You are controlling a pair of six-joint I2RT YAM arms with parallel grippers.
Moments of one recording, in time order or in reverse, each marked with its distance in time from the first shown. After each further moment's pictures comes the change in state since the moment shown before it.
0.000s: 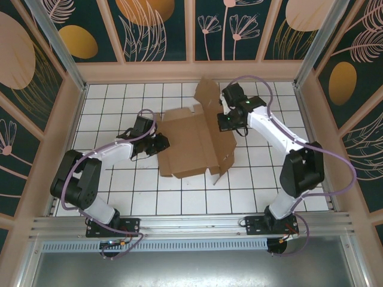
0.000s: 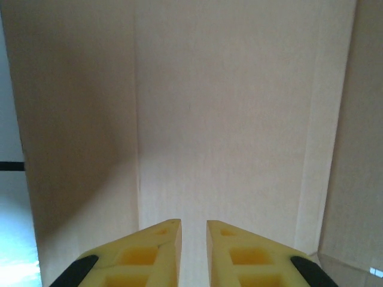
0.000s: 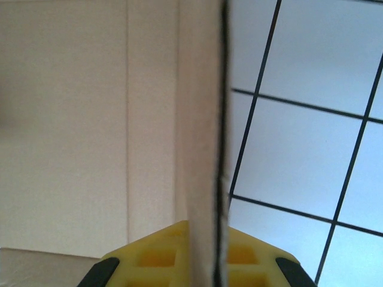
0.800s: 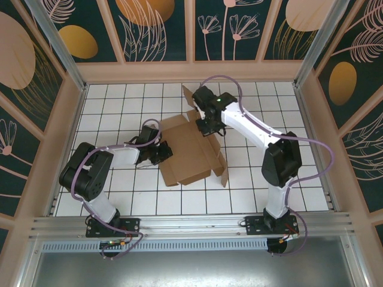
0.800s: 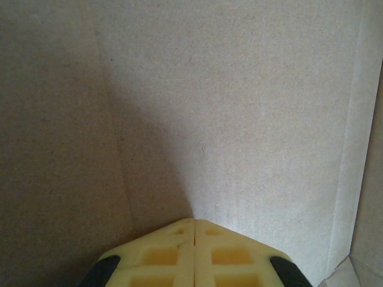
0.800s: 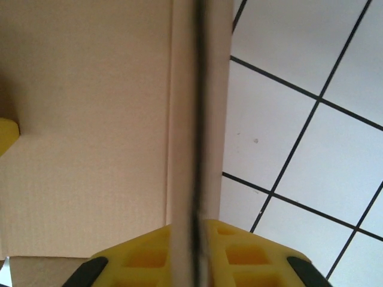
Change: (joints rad) left arm -0.046 0.101 -0.098 0.172 0.035 -0.093; right arm 0.219 0.198 0.256 -0.189 0.136 -0.008
